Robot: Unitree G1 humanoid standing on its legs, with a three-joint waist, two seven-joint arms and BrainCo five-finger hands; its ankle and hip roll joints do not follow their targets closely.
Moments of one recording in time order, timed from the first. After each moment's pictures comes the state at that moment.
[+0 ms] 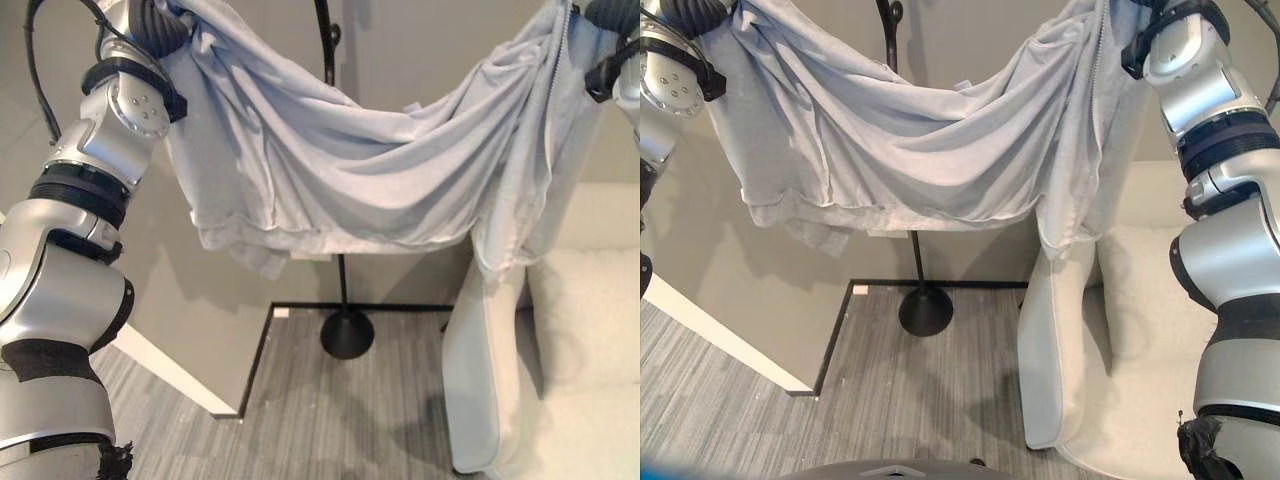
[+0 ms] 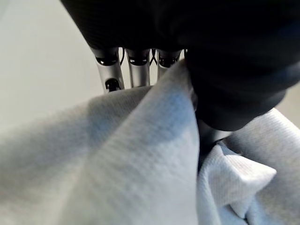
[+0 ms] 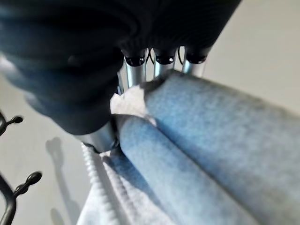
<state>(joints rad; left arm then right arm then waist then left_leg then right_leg) -1.47 0.90 -0.84 1.01 -0.07 -0.12 0.38 -1.60 -0.83 0.89 1.04 0.25 -0.05 -0.28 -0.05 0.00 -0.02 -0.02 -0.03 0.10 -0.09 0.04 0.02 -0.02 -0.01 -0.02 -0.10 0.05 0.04</state>
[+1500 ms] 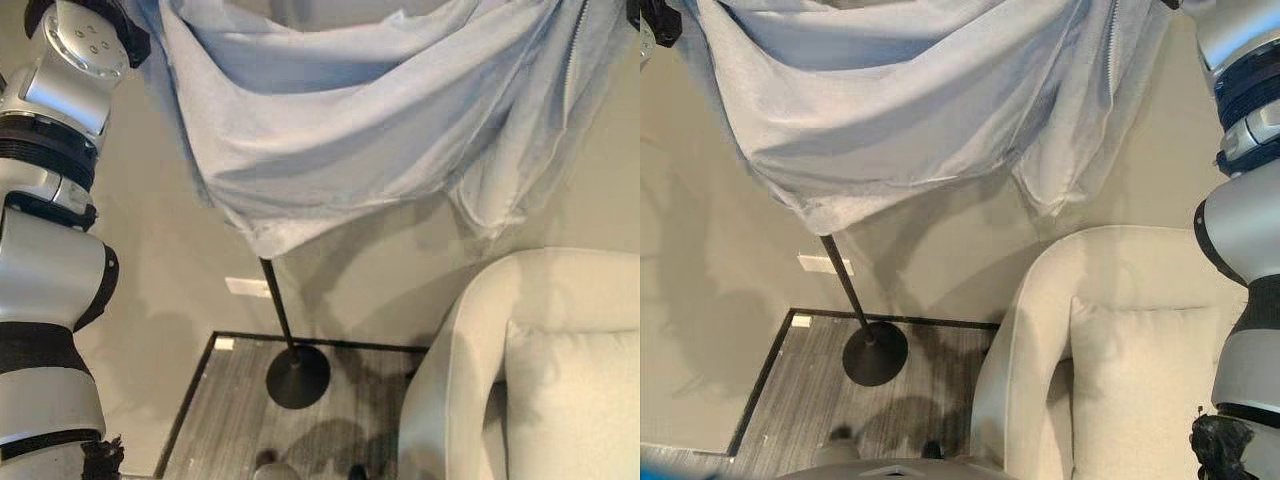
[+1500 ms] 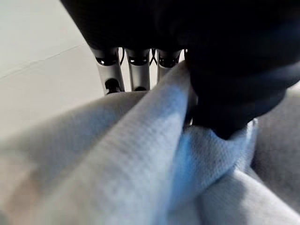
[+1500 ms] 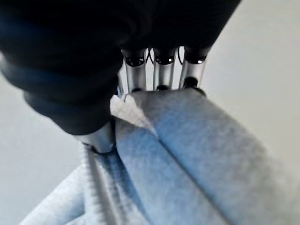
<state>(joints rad) -1.61 0.91 -0.84 1.07 -0.19 -0.13 0.34 -1.78 -0.89 1.07 1.12 0.28 -0.05 -0.28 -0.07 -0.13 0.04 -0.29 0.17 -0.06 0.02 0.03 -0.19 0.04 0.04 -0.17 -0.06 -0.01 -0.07</state>
